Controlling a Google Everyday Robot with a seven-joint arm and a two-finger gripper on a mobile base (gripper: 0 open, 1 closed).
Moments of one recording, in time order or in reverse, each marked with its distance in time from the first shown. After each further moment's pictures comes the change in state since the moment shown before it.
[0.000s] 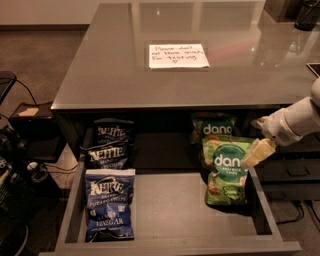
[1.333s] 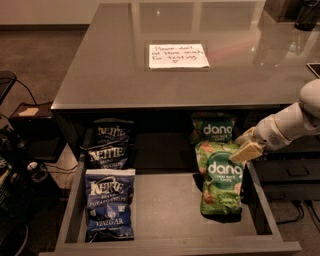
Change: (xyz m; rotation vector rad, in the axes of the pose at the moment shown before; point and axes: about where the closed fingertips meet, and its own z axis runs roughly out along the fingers) arm -0.004 0.015 0.031 -0.111 -0.030 0.035
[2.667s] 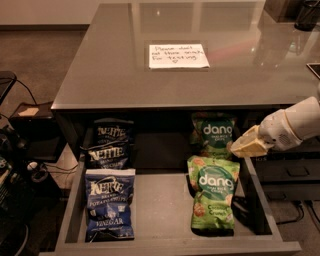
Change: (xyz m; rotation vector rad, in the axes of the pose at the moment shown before) arm -0.036 0.055 -0.039 -0.027 -0.079 -0.069
